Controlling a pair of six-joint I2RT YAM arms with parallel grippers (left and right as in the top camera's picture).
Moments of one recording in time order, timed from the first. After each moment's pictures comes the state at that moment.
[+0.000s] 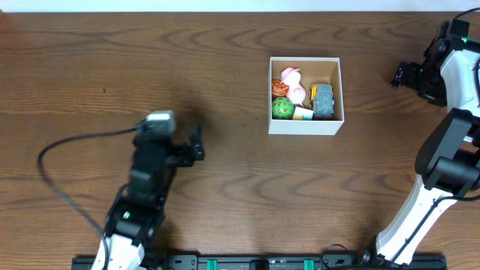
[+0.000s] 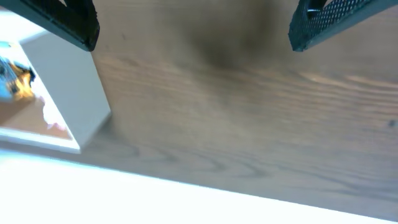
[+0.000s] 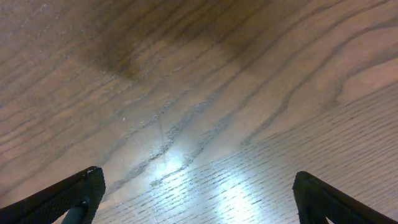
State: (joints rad) left arm -0.28 0.78 0.40 -0.01 -0.11 -0.31; right arm -0.33 2.22 1.89 -1.04 0.06 0.17
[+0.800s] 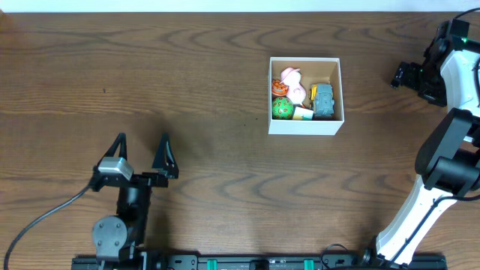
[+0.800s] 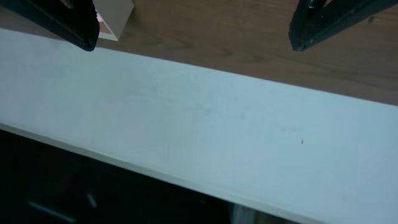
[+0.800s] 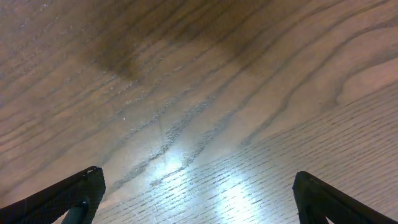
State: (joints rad) left arm -0.05 0.15 0.15 0.17 0.05 -0.30; right arm -0.33 2.22 1.89 -1.04 0.06 0.17
